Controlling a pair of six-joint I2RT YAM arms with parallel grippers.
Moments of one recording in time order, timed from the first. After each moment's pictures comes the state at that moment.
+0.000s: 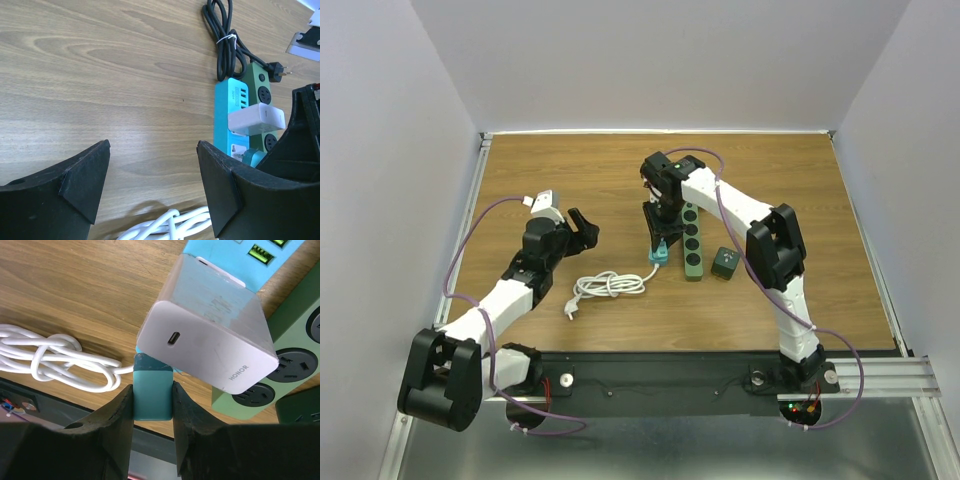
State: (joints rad) left arm -0.30 1.11 0.47 0.26 0.00 -0.55; right arm 0.65 2.20 1.98 -1.18 -0.16 0.41
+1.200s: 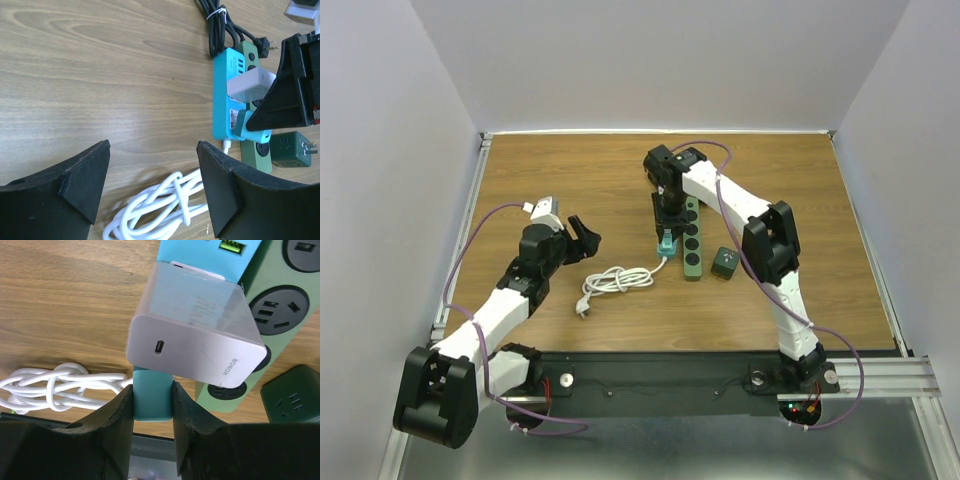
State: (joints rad) left arm -0.30 1.01 0.44 0.18 0.07 -0.57; right arm 0.61 2.28 2.11 -1.27 -0.04 0.54
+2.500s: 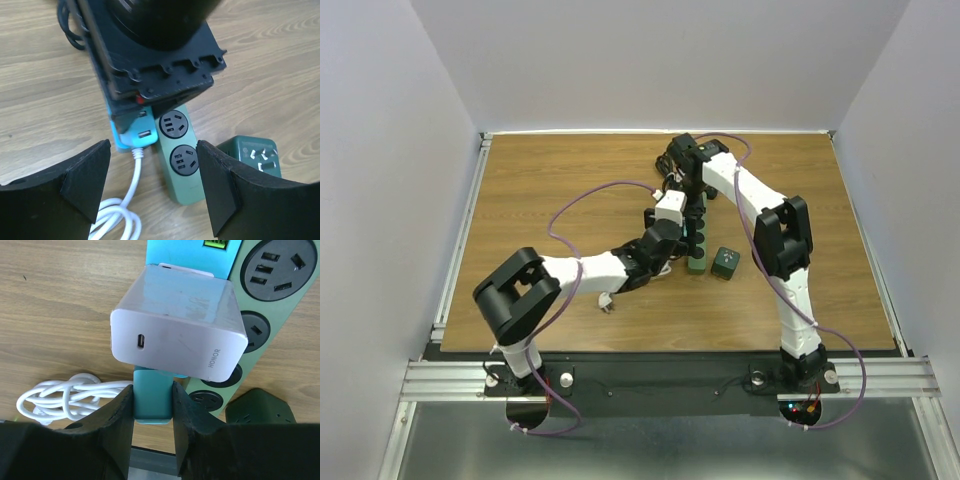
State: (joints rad) left arm -0.96 1.69 0.95 0.37 -0.45 -0.43; right arm 0.49 2.25 2.07 -1.19 -0.07 0.46
